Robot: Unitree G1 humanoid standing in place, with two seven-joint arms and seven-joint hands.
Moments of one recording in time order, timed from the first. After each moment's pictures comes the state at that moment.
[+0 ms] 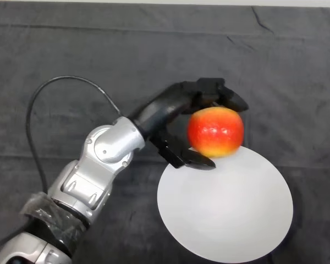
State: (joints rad) left arm -0.60 0.24 -0.47 0.36 0.02 -0.20 -0.31; right arm -0.76 -0.61 0.16 1.13 -0.37 0.05 -0.10
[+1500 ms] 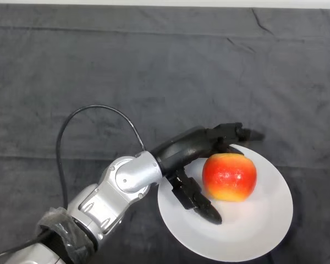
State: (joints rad) left arm -0.62 0.25 -0.62 0.48 0.00 -0.25 -0.32; right arm -0.75 -0.61 0.16 1.13 -0.37 0.06 -0.10
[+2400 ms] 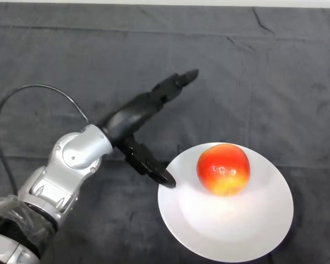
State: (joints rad) left arm -0.62 0.37 -0.35 0.55 -0.02 -0.38 -0.26; right arm -0.75 -0.61 0.16 1.13 -0.37 0.06 -0.10
